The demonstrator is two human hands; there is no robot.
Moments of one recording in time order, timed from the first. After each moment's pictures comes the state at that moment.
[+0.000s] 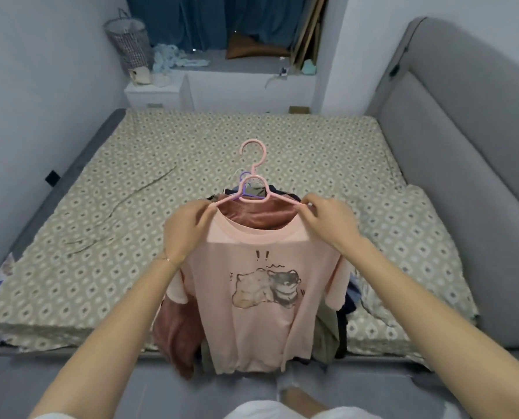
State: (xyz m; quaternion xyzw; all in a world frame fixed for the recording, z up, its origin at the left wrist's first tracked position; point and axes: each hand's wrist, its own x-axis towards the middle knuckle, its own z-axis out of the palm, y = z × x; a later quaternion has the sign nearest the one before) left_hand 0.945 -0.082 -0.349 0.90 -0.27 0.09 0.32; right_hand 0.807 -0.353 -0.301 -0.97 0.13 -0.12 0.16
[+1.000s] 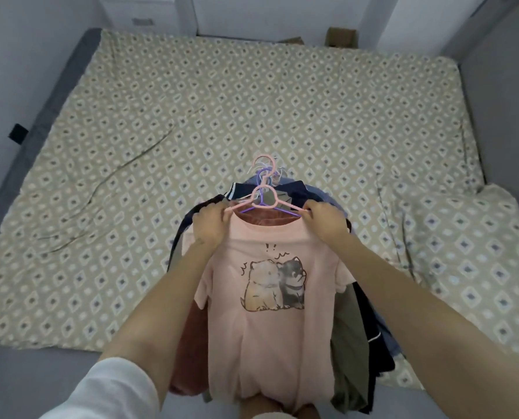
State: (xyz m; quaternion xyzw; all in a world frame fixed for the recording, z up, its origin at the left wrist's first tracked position) left_hand 1.207 -0.199 -0.549 0.96 -0.13 -0.11 0.20; right_hand 1.110 -0.452 -0.509 -0.96 0.18 0.14 0.18
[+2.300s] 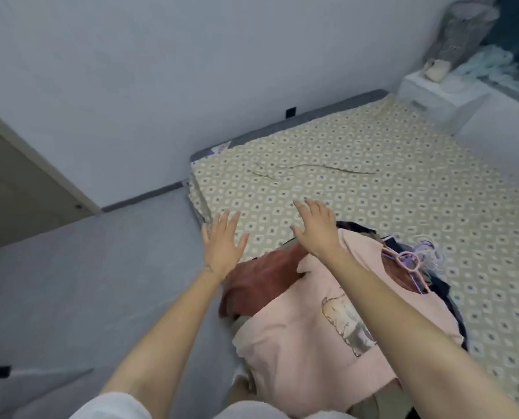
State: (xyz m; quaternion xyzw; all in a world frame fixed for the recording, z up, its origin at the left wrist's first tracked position) left_hand 0.893 0.022 -0.456 0.94 0.29 0.04 0.19; right_hand 1.050 -0.160 -0.420 -0.92 -0.35 0.06 0.13
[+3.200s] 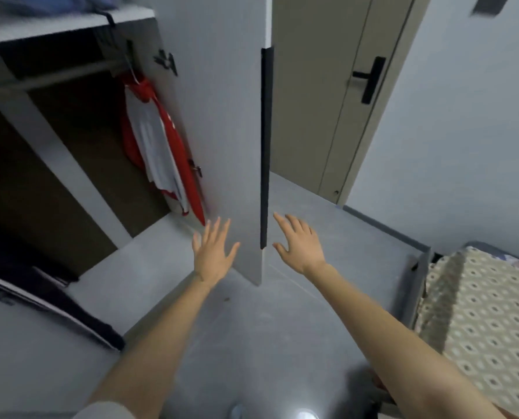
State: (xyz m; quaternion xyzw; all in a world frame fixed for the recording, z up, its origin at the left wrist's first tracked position) left_hand 0.239 0.101 -0.405 0.65 0.74 0.17 0.06; right_hand 0.467 0.139 -0.352 -0.54 -0.83 0.09 0.09
